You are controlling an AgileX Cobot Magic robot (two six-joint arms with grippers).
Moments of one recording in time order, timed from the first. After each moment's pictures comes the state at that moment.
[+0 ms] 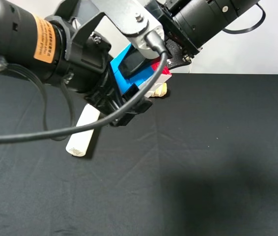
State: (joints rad) left arm -1.01 1.31 -0.92 0.43 0.27 -0.19; right arm 0.56 1.52 -1.32 0.77 1.05 -0.41
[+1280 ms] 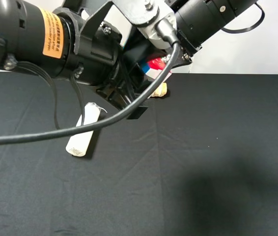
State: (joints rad) left arm -1.01 1.32 -0.92 0.45 0.16 -0.19; right arm 0.56 1.52 -1.32 0.76 1.03 -0.39
